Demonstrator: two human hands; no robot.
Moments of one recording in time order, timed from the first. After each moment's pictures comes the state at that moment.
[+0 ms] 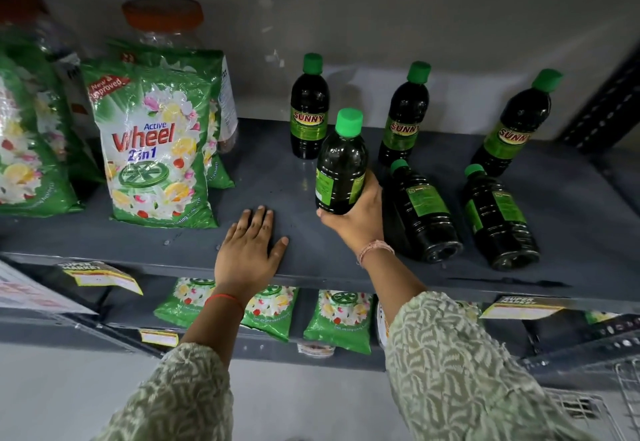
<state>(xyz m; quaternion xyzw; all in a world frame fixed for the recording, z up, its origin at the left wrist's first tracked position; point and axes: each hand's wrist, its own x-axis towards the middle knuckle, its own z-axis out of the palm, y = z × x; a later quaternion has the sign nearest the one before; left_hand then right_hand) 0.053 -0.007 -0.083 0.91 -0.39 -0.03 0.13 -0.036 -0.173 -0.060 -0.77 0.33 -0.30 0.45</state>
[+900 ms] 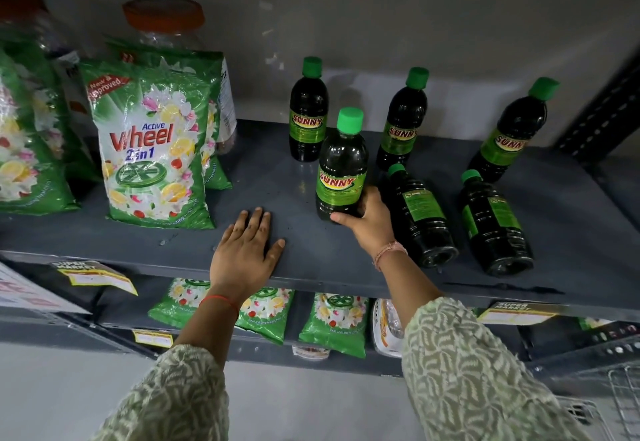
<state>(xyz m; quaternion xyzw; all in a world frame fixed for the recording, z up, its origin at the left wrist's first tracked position) 0.055 -0.008 -0.085 0.91 -0.39 -0.03 0.11 -0.044 -0.200 -0.068 -0.75 0.31 -0.24 0.53</state>
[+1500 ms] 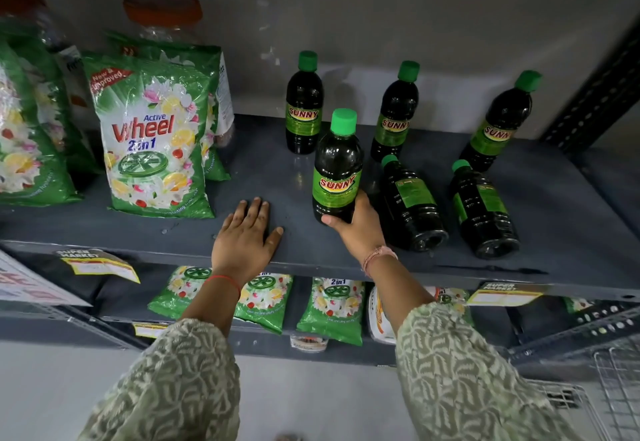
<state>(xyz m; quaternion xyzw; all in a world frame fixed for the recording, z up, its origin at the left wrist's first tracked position) 0.053 -0.008 -0.080 0.91 -0.39 -0.05 0.12 -0.065 -0.164 -0.057 -0.77 0.33 -0.22 0.50</state>
